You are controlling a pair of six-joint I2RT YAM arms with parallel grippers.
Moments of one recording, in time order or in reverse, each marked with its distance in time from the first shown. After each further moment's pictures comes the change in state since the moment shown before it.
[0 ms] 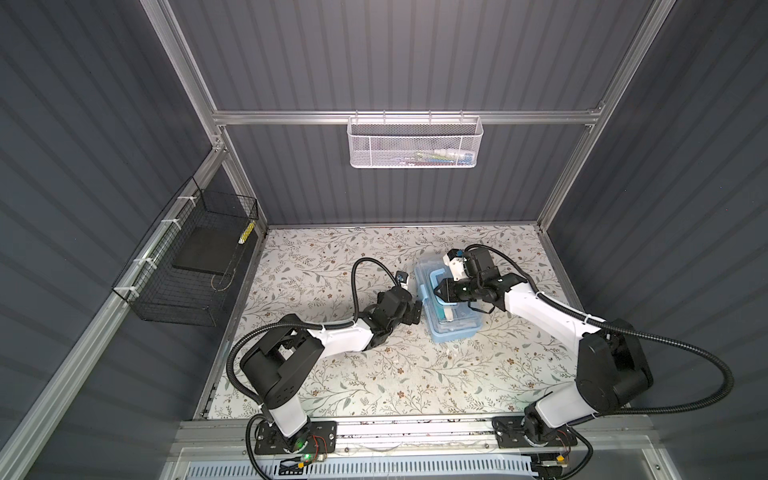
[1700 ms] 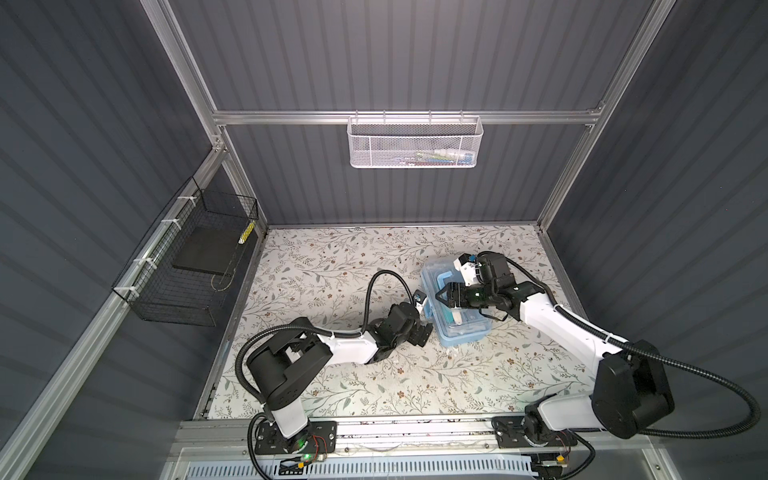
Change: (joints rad) left arm -0.075 0.048 -0.077 0.087 0.105 0.181; right arm -0.051 -0.122 -0.083 -0.017 -0.085 0.068
